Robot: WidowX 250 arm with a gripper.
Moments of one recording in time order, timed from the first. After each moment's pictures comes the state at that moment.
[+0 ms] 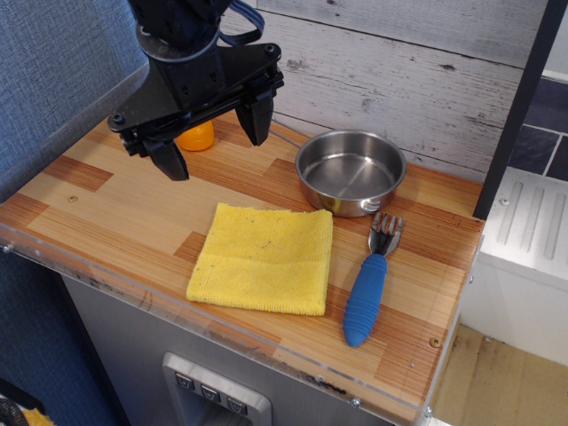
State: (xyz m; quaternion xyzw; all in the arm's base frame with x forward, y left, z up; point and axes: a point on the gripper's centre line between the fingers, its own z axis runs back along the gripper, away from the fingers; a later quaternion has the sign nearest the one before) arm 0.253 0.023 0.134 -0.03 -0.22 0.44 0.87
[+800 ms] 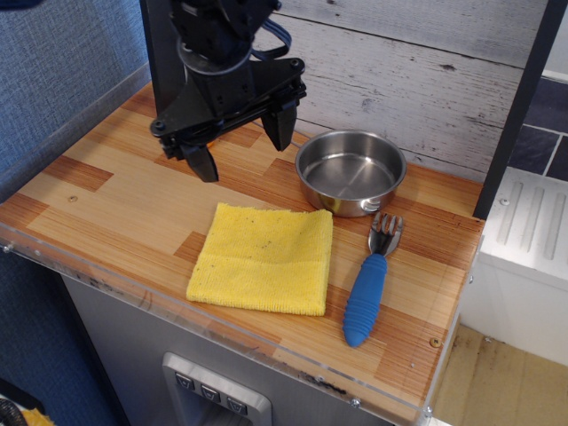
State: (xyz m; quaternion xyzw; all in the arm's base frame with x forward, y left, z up) arm 0.287 0.022 0.108 -0.03 -0.22 0.44 0.87
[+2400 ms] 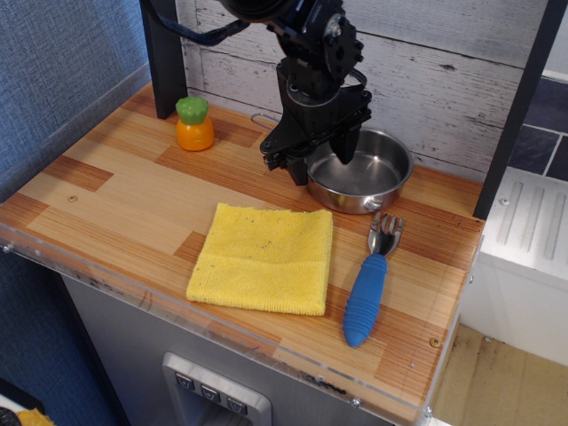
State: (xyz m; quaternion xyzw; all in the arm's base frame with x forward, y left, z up) arm 0.382 -0.001 0.033 -0.05 -0.19 0.45 0.87
